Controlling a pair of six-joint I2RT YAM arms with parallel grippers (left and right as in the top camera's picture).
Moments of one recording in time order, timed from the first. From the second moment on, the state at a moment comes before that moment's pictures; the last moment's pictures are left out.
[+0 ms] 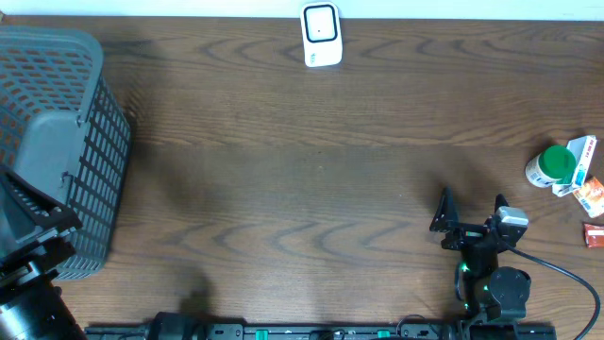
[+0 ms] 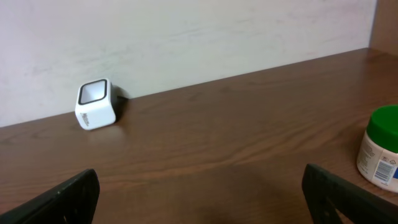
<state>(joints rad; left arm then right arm) -0.13 0.43 1.11 -0.16 -0.58 0.14 0.01 0.01 0.01 -0.06 0.07 0.22</state>
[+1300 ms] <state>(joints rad) -0.05 0.07 0.26 -0.17 -0.25 -0.21 0.01 0.01 0.01 -0.06 0.07 0.22</state>
